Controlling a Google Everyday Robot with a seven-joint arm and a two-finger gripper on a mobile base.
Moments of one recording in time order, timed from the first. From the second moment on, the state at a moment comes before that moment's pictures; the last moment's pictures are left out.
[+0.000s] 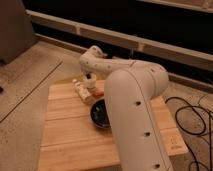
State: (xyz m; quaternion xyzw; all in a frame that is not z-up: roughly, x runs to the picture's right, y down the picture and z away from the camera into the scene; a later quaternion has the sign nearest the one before) arm -0.114 -0.109 0.951 -0.12 -0.04 0.56 0.82
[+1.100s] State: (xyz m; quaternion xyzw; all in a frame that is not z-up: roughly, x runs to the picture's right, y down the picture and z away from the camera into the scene) arm -0.112 -0.099 0.958 -0.13 -0.04 0.56 0.82
